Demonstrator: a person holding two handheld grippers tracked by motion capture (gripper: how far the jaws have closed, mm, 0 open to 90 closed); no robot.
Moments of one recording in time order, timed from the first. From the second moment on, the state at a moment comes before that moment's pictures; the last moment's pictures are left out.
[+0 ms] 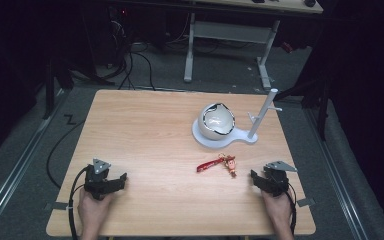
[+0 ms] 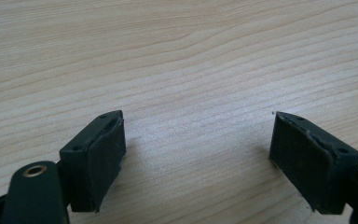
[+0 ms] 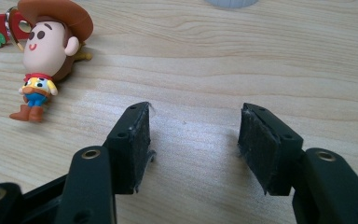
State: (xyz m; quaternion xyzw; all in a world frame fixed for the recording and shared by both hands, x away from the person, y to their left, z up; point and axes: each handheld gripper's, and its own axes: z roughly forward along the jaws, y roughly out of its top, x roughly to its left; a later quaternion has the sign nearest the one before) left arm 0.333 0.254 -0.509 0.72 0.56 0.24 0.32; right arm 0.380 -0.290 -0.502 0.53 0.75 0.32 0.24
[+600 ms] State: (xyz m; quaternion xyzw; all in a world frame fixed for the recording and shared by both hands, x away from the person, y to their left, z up) left arm 0.333 0.254 -0.509 0.72 0.56 0.24 0.32; right arm 0.380 -0.276 -0.495 0.50 0.75 0.38 0.20
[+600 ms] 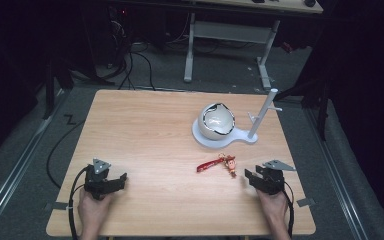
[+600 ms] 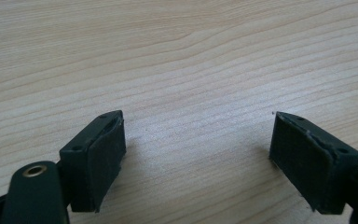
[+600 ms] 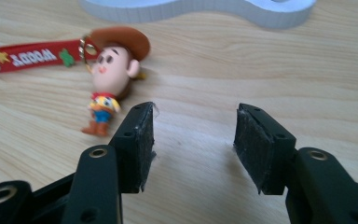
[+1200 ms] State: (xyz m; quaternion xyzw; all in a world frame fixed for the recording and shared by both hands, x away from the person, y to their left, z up) left arm 0.333 0.254 -0.509 0.72 0.56 0.24 0.32; right arm 0.392 -0.249 -0.485 0.48 0.76 0.40 0.17
